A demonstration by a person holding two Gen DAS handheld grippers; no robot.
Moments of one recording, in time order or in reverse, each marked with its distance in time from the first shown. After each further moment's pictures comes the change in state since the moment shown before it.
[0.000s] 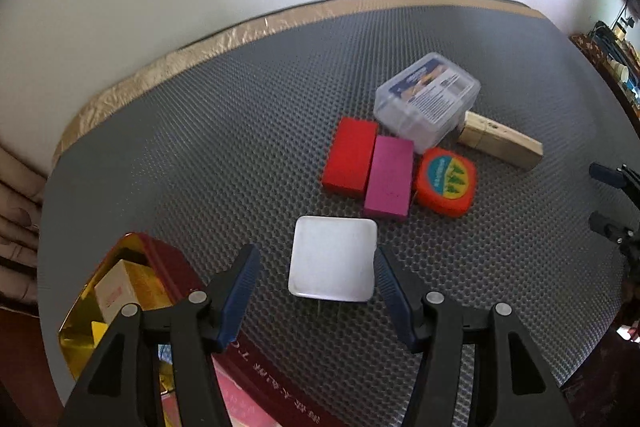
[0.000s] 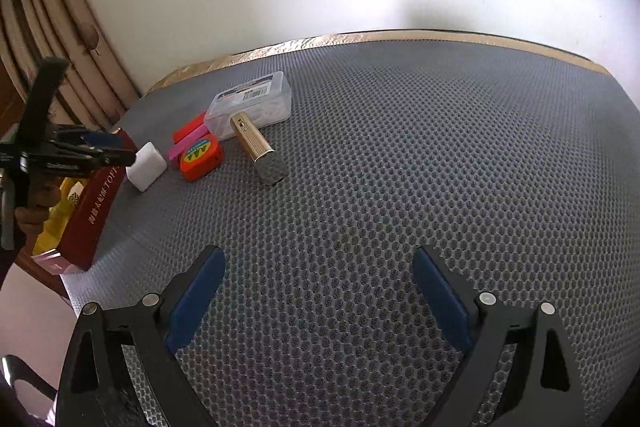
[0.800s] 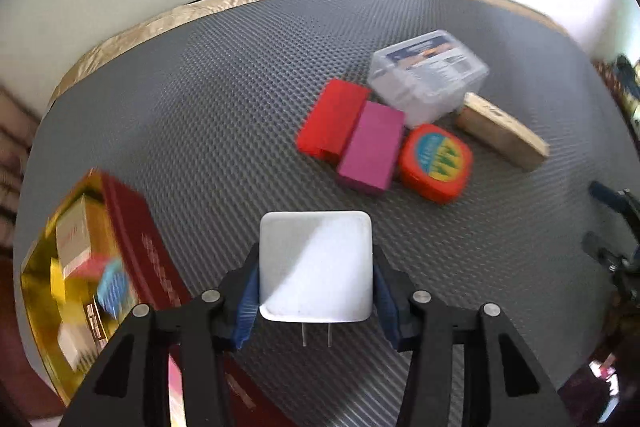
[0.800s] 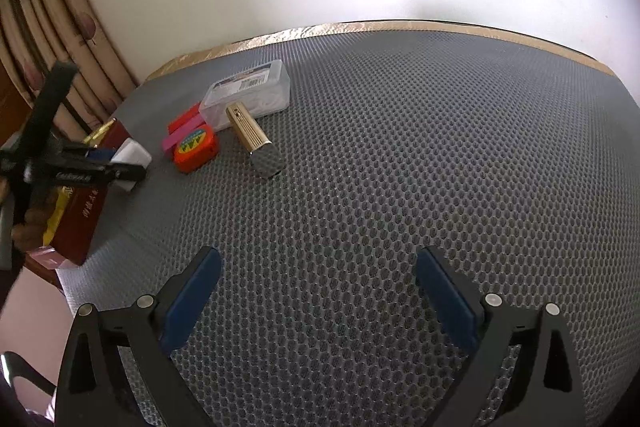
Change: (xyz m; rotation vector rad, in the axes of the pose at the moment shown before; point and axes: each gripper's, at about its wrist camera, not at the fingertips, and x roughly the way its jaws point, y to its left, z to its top) left arm 0.007 -0.027 -0.022 -0.172 0.059 -0.021; right arm 0.012 0.002 0.005 -0.016 0.039 -0.001
